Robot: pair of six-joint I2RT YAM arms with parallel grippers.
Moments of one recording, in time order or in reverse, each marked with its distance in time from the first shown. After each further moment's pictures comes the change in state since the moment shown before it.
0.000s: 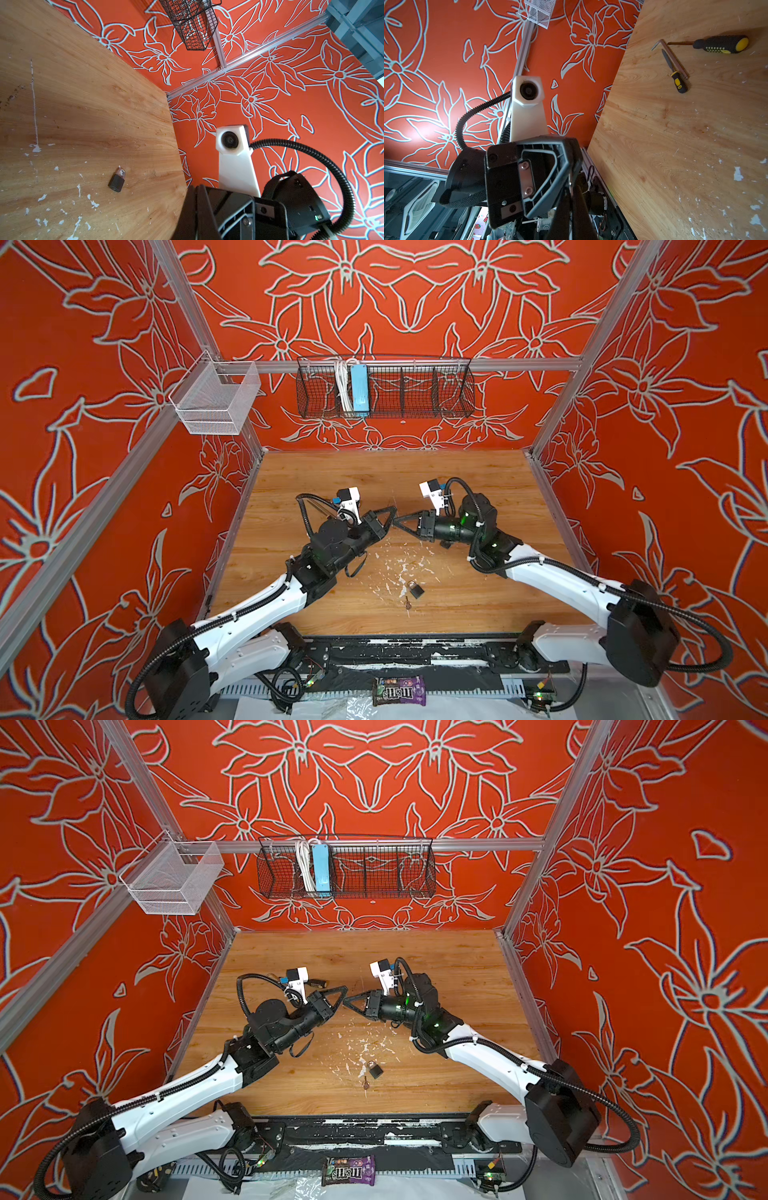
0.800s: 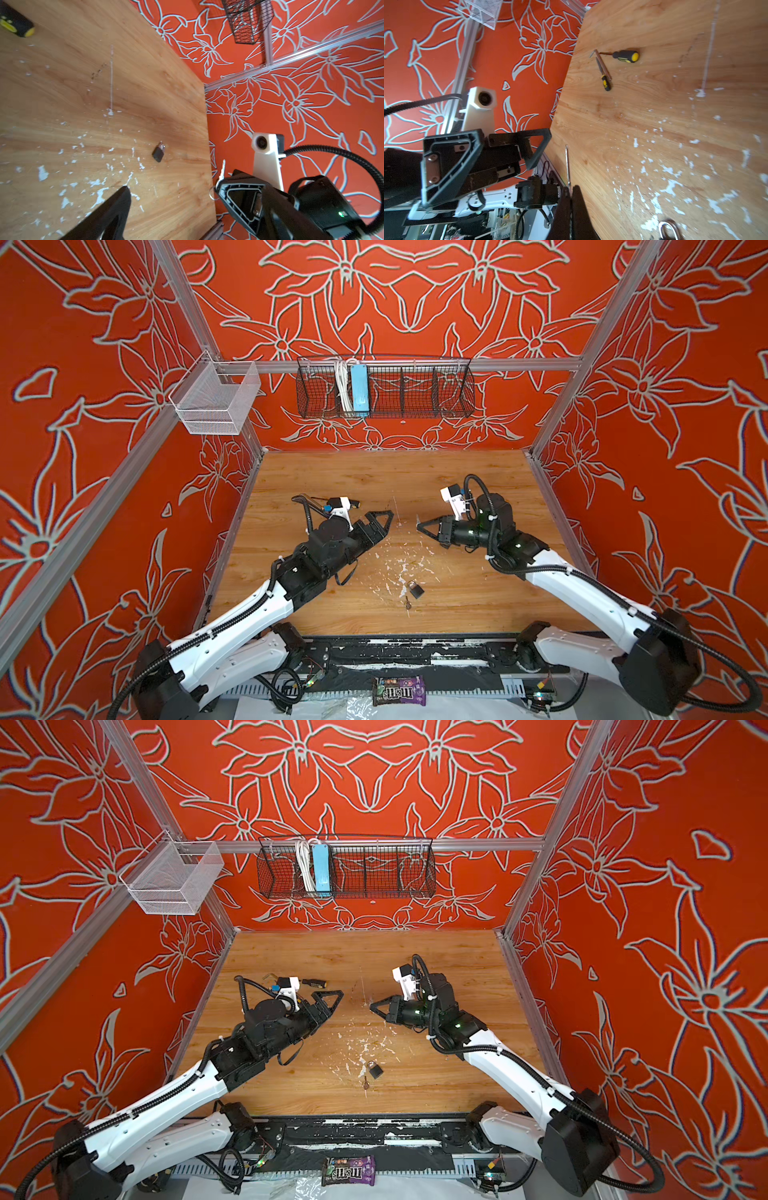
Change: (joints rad) left arm -0.006 -0.089 0.111 -0.510 -0.106 -0.057; right arm -0.158 -0.168 -0.033 -0.473 0.063 -0.296
